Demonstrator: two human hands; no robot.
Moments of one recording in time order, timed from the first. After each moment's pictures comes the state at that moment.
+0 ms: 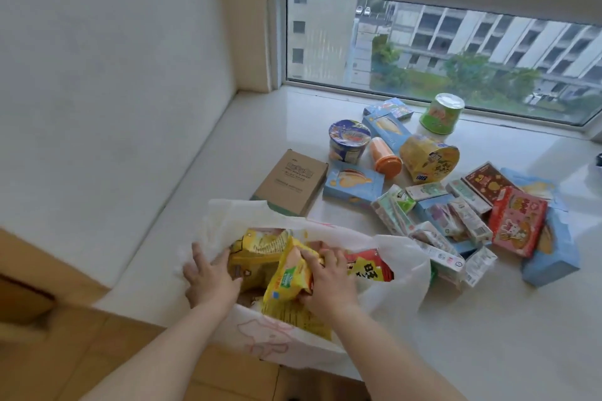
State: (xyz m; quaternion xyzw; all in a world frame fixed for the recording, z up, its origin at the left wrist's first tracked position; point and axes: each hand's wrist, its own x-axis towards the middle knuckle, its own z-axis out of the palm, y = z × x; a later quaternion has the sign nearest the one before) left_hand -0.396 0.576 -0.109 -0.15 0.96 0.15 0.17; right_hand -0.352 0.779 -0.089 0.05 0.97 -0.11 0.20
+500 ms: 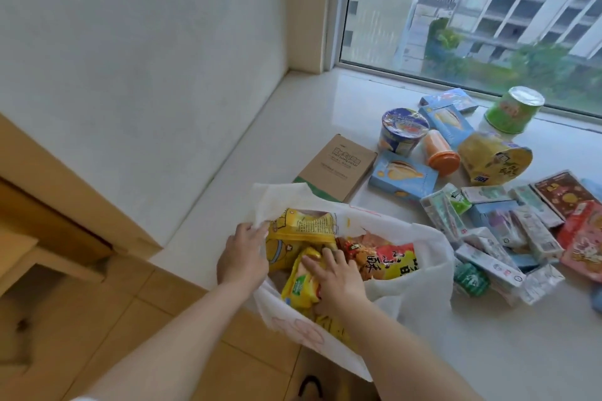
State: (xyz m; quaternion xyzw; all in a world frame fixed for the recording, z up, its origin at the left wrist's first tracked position) left_hand -0.384 0.550 -0.088 -0.06 0.98 0.16 0.09; right_hand -0.365 0.735 -0.117 -0.16 0.95 0.05 0.26
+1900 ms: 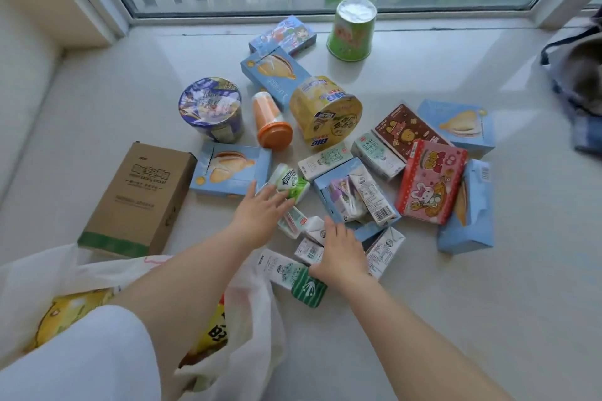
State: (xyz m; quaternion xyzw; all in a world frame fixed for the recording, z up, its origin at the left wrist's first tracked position) left_hand -0.538 0.946 -0.130 0.43 0.85 -0.21 0.21; right_hand -0.409 1.074 -0.141 0.20 0.92 -0.21 0.26
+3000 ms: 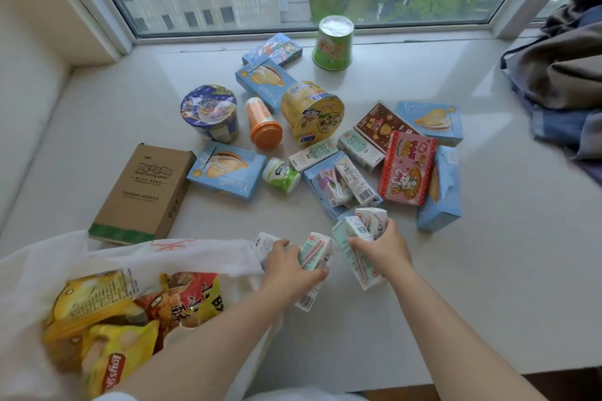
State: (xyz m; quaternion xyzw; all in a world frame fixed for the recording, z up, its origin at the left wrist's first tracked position) left_hand -0.388 0.948 -0.122 0.11 0.91 0.17 0.36; right_hand -0.330 1.121 -0.100 0.48 0.77 -0.41 0.11
